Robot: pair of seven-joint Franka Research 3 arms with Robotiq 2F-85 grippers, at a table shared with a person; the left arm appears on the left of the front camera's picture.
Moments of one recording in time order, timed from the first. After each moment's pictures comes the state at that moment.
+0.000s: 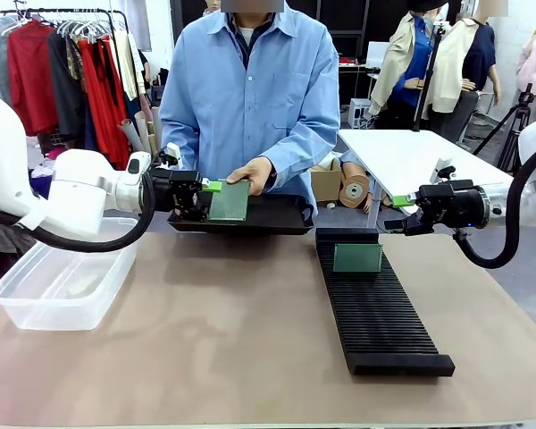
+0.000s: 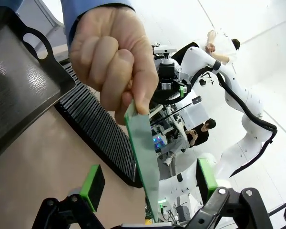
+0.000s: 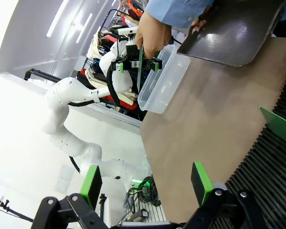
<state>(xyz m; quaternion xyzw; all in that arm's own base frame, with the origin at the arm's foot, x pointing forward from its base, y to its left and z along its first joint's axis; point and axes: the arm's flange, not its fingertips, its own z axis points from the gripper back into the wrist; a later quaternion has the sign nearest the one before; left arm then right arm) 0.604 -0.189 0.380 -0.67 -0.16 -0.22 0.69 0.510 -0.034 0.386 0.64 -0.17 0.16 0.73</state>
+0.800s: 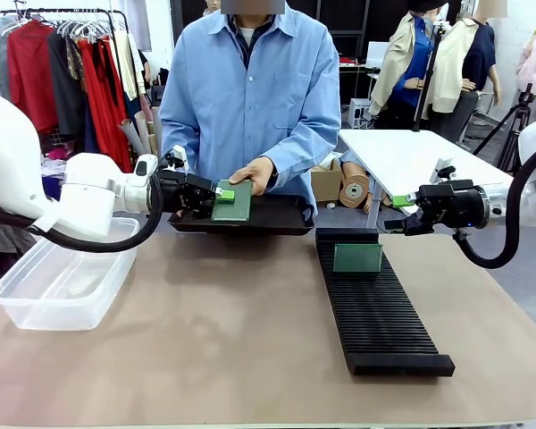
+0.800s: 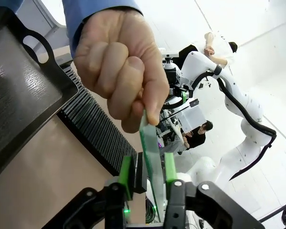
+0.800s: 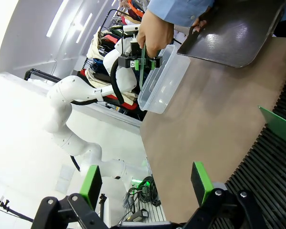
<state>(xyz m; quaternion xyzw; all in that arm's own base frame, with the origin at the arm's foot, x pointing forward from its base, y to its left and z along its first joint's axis) 0.617 -0.200 0.370 -0.68 -0.15 -0.22 0.69 0.510 -0.034 0.386 0.64 -0.17 0.16 0.73</state>
